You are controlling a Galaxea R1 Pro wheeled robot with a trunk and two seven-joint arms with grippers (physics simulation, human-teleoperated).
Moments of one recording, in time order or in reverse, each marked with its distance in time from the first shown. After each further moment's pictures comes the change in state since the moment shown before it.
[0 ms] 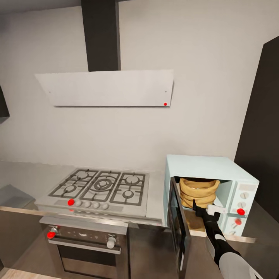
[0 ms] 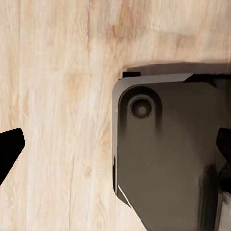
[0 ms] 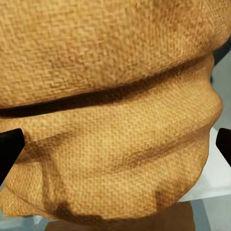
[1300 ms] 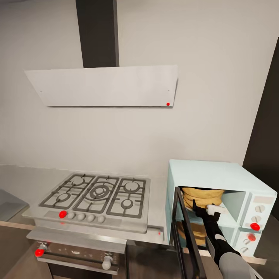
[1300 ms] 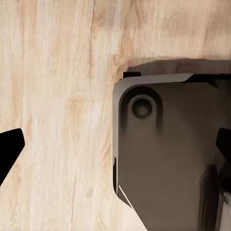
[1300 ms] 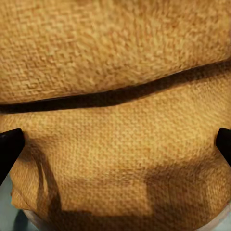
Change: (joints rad) left arm 0.000 0.002 0.000 0.000 0.000 0.000 0.000; right arm 0.000 0.000 0.000 0.000 0.000 0.002 -0.001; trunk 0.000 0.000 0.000
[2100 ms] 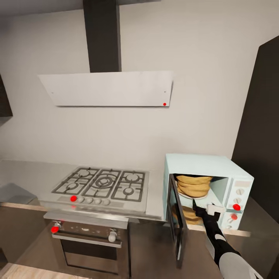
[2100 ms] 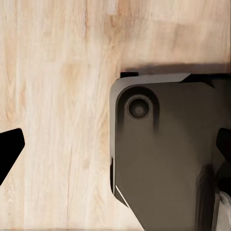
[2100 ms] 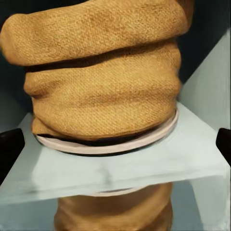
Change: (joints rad) left arm 0.000 -0.007 0.001 0.000 -0.001 0.000 0.000; right arm 0.000 0.000 0.001 0.000 0.001 0.001 0.001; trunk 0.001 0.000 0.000
